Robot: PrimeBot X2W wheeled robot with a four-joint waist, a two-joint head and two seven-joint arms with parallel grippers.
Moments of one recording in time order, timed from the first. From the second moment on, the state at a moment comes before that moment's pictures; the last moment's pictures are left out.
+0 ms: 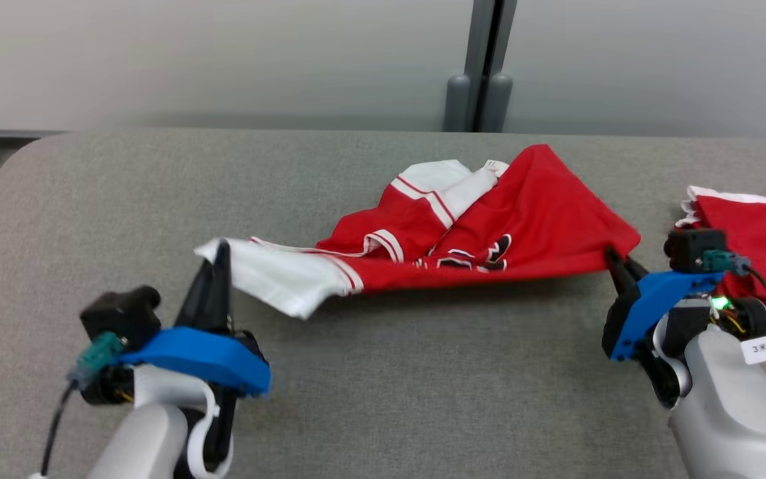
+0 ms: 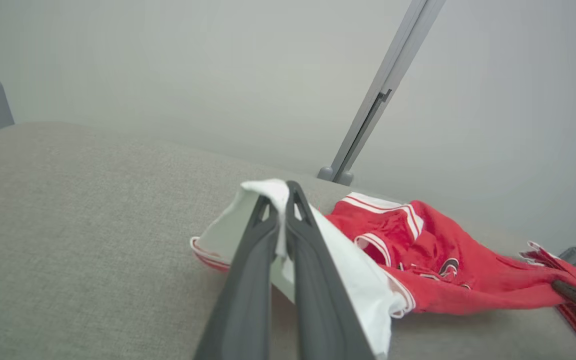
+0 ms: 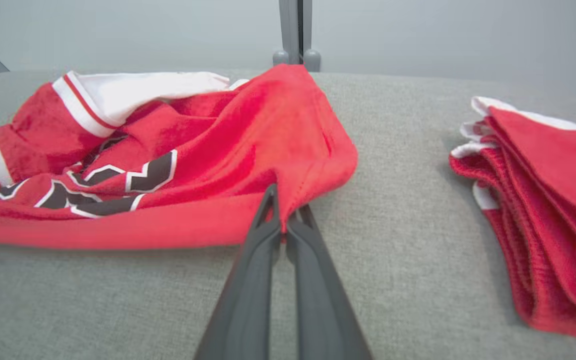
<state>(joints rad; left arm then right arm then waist) -0.23 0.23 -0.36 0.13 -0.62 0.15 -0.06 -0.56 -0.14 0.03 0.80 0.20 0.13 0.05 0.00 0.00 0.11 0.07</state>
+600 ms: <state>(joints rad) -0.49 0.39 -0.24 -0.37 -0.60 0.15 0.04 -0.39 -0.25 -0.03 -0.13 0.40 0.13 0.24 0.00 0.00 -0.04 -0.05</state>
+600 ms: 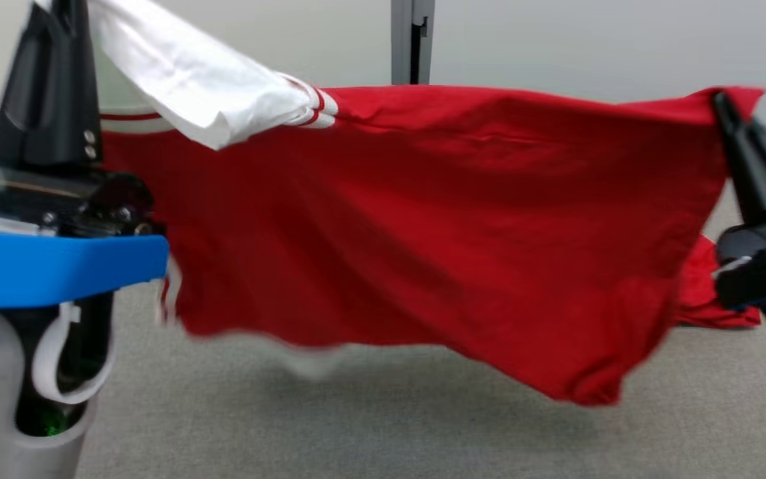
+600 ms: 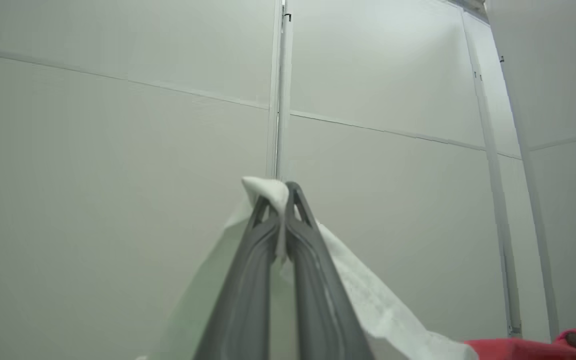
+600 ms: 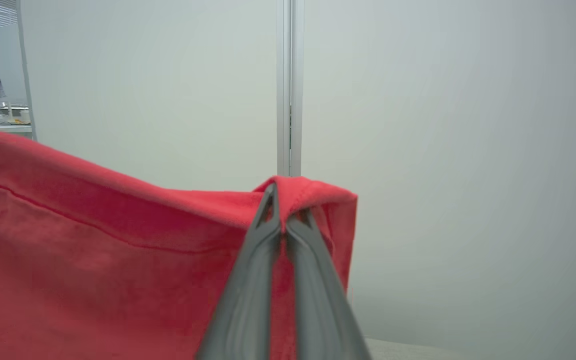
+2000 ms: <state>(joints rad) -1.13 0.19 -0.35 0.45 -0.55 0.03 -0.14 -1.16 -0.15 -0.16 0.72 -0.02 0.13 0.00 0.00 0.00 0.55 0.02</state>
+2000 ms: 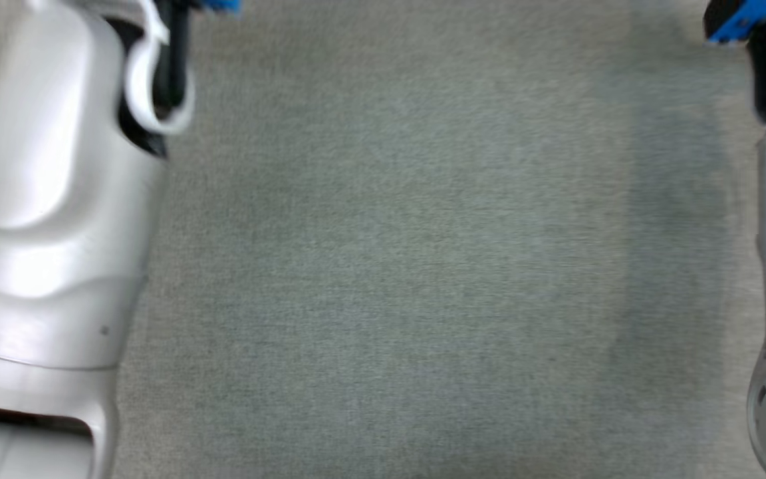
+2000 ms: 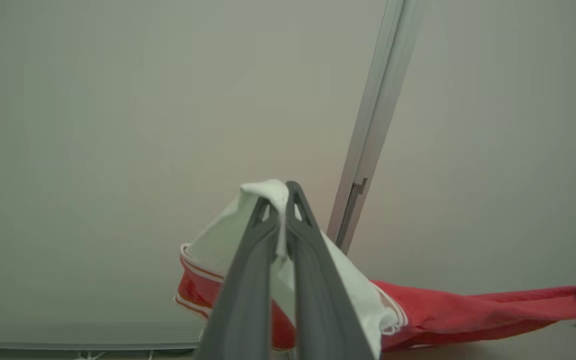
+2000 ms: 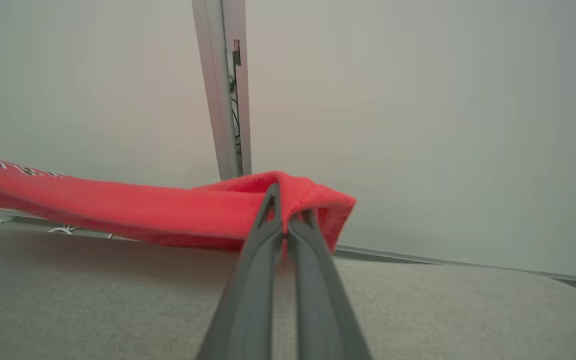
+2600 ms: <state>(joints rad) -0.83 0.17 -0.33 0.47 -0.61 -0.01 -0.25 -1.13 -0.13 -0.16 1.02 -0.01 0.13 -0.23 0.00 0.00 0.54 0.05</state>
